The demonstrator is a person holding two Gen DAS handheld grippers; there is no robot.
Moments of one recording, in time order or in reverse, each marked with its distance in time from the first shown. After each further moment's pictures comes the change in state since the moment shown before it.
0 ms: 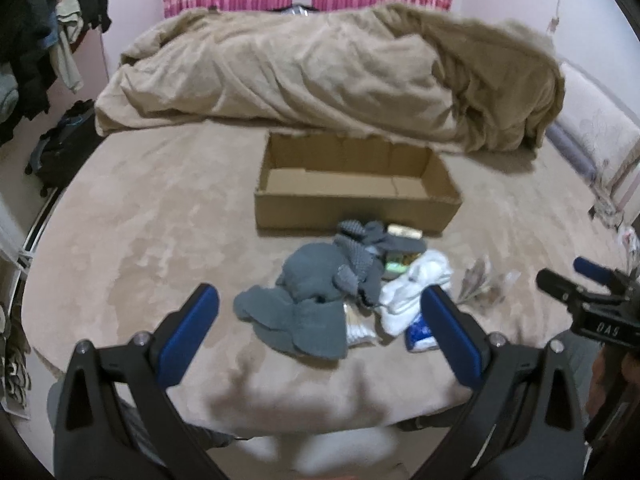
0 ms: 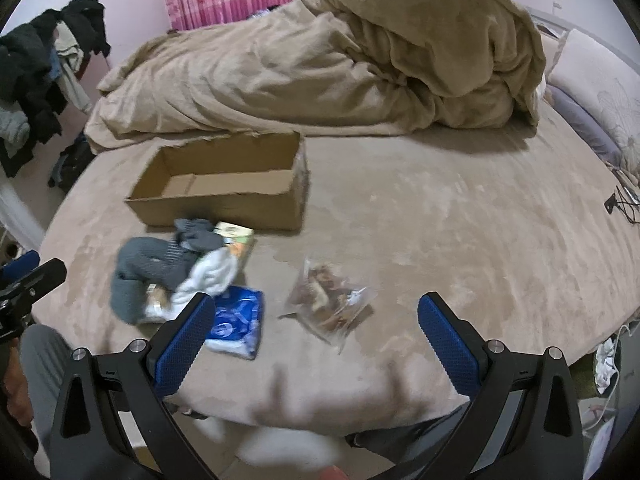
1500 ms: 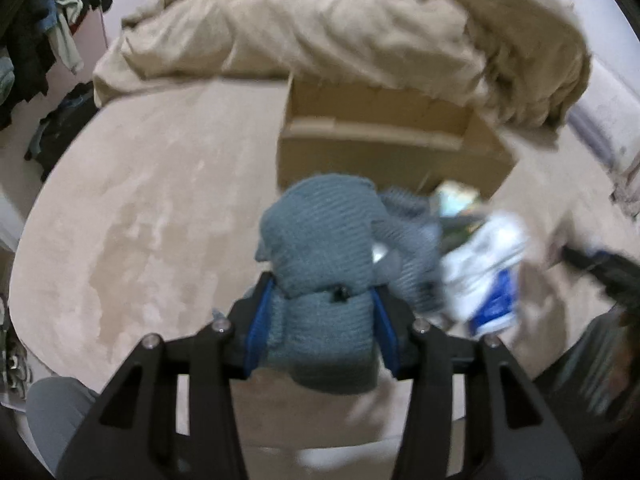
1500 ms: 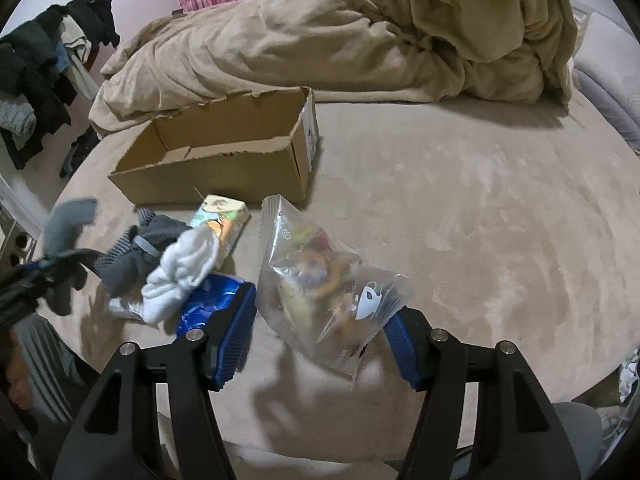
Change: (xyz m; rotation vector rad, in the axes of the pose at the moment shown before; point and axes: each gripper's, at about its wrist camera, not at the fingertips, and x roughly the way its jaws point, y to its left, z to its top) left arm 0.064 0.031 -0.030 -0.005 0.107 0.053; right arm 0.053 -0.004 -0.010 -0.001 0.027 0.104
